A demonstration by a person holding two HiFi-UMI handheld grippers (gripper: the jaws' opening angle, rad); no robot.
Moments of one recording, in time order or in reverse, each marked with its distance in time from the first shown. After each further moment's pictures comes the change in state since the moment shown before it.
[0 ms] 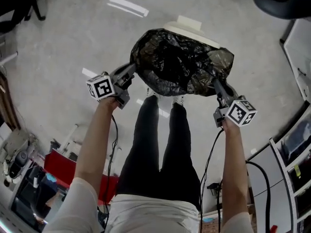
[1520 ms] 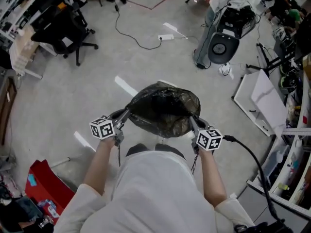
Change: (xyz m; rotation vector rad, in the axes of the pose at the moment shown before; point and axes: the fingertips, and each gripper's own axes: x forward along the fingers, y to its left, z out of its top) left arm -0.298 -0.390 -0.026 0.346 -0.289 -0.012; right arm -0.319 0.306 0.056 -0.445 -0.170 -0.002
